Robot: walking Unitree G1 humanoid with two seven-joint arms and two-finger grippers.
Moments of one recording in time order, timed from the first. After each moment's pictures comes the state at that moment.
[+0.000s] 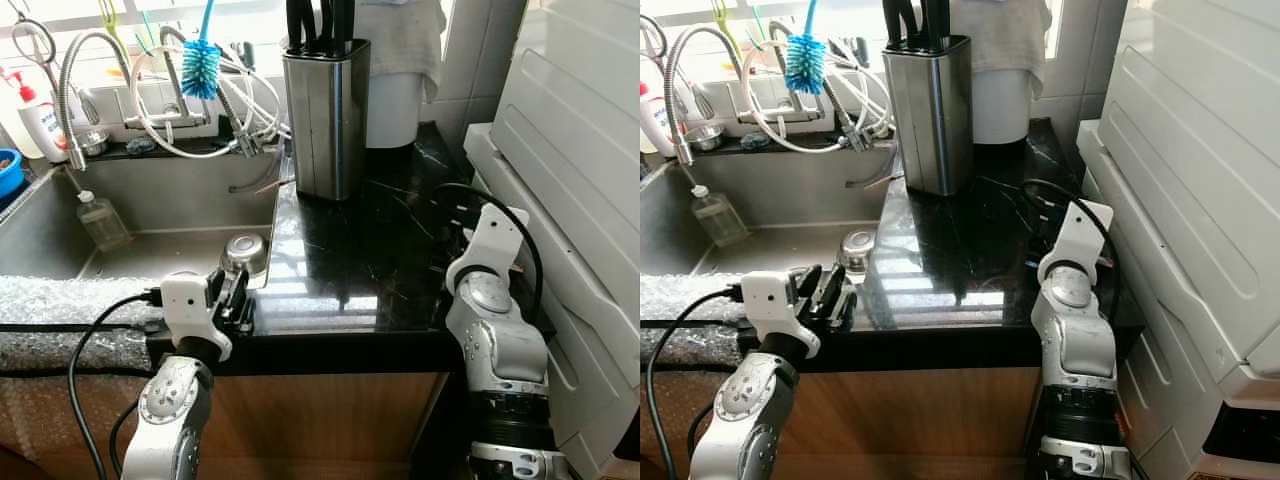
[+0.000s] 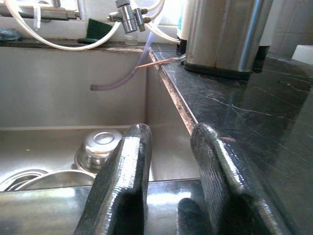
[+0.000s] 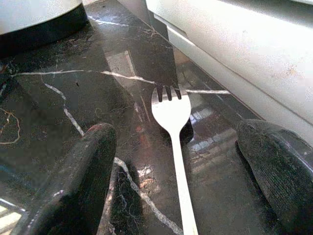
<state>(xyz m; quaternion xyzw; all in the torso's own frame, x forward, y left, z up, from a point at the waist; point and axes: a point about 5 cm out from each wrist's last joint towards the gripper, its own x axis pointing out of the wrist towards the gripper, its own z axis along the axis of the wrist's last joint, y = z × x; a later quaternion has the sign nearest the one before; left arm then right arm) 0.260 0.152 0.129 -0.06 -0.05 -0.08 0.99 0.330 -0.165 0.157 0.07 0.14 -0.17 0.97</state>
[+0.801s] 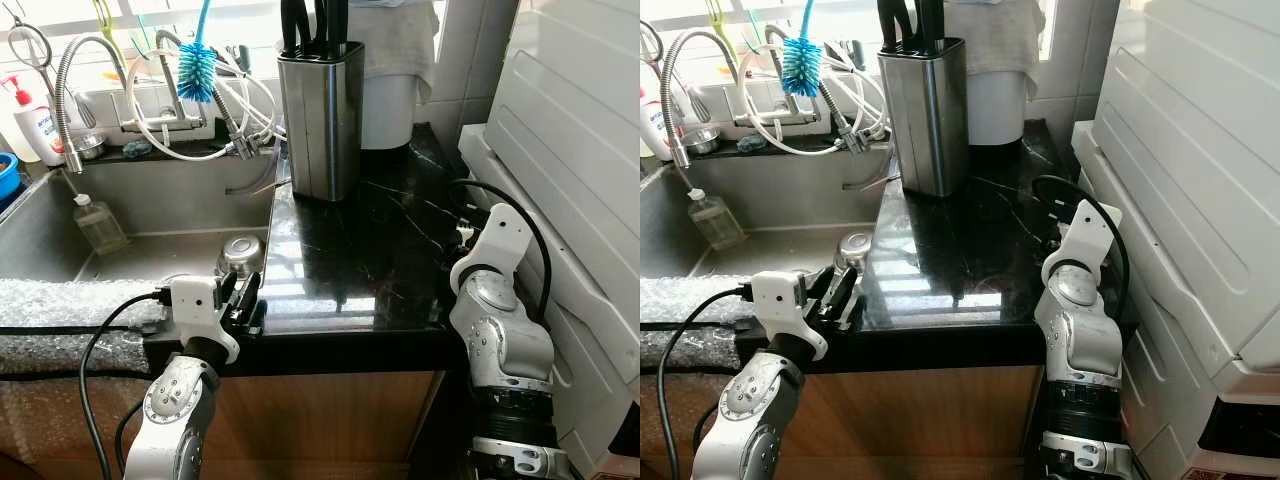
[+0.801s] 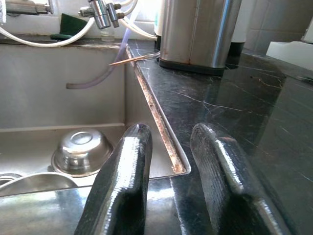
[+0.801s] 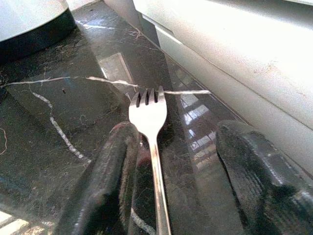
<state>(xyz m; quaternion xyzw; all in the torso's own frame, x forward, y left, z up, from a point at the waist) 0.259 0.144 0.129 -0.07 -0.04 -0.11 0.99 0.331 -0.169 0.156 0.08 0.14 -0.18 0.97</state>
